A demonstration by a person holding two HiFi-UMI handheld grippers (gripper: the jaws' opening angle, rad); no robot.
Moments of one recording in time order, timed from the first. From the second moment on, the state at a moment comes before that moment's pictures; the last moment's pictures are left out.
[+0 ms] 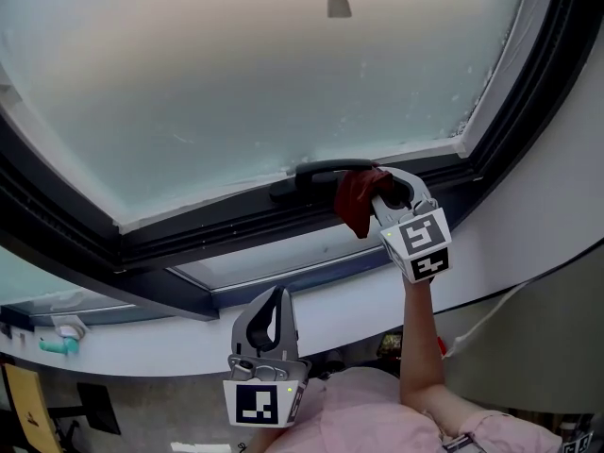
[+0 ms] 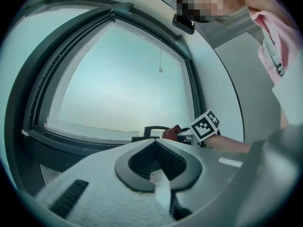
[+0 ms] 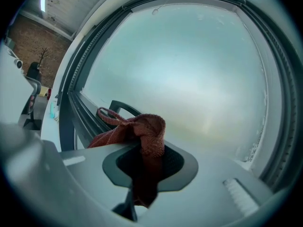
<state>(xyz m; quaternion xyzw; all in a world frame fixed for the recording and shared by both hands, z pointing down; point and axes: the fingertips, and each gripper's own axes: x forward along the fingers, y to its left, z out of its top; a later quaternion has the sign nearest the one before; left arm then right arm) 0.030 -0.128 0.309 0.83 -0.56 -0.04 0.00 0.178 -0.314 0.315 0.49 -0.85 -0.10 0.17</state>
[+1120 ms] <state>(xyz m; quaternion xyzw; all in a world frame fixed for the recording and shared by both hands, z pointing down) 0.050 -0.135 0.320 0.83 -0.55 -0.04 0.02 0.219 -0.327 0.315 0.46 -0.87 -0.08 0.16</state>
